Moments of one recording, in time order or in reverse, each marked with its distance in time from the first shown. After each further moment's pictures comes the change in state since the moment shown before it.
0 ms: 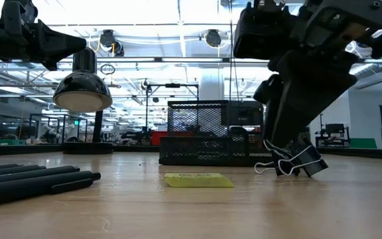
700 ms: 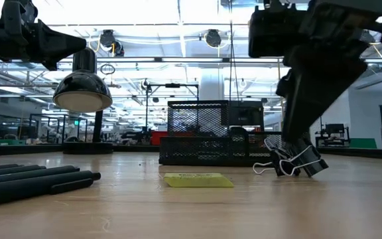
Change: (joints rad) left arm 0.000 0.000 0.000 0.000 0.000 -0.001; right arm 0.019 -0.055 0.000 -0.127 0.057 0.206
